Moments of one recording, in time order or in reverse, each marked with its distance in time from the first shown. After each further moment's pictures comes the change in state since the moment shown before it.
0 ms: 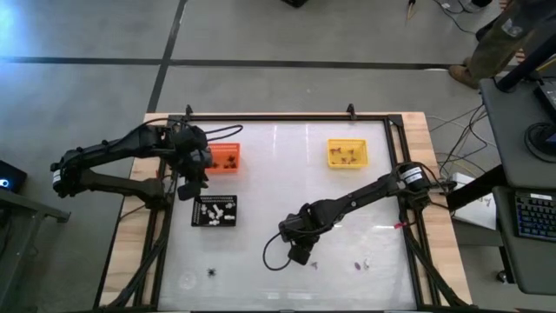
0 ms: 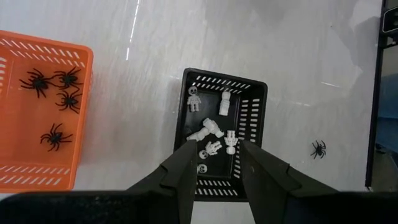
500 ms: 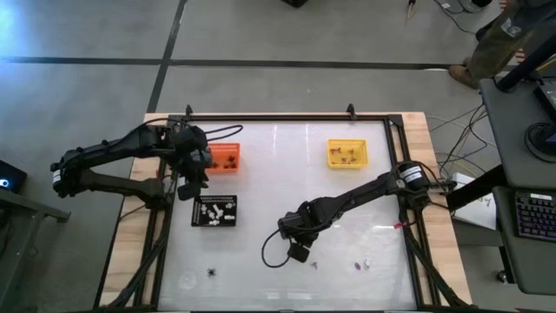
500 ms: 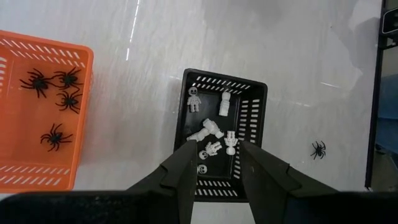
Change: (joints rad) left arm 0.000 0.000 0.000 0.002 0.000 -0.003; right arm -0.016 0.000 0.000 0.003 0.008 -0.051
